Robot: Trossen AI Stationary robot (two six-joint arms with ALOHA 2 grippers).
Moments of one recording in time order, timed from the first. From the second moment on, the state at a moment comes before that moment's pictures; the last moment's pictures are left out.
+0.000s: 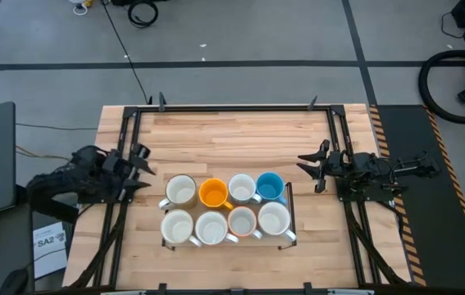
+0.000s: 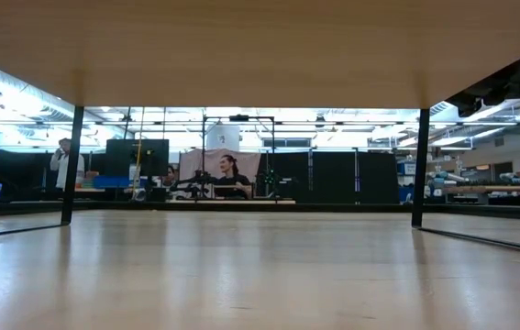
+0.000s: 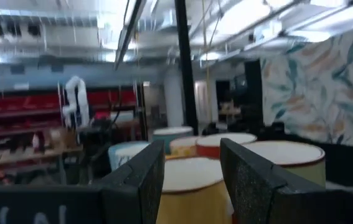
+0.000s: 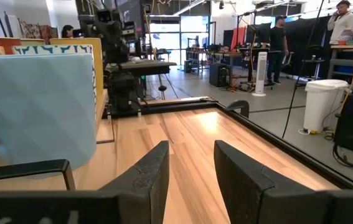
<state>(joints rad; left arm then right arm) 0.19 0.01 0.15 0.26 0.51 -0.10 0.13 0.03 0.01 0.07 0.37 0.00</state>
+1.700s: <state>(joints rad) -0.38 0.25 0.07 0.32 -0.43 0.21 0.13 0.03 0.01 0.07 0.37 0.00</state>
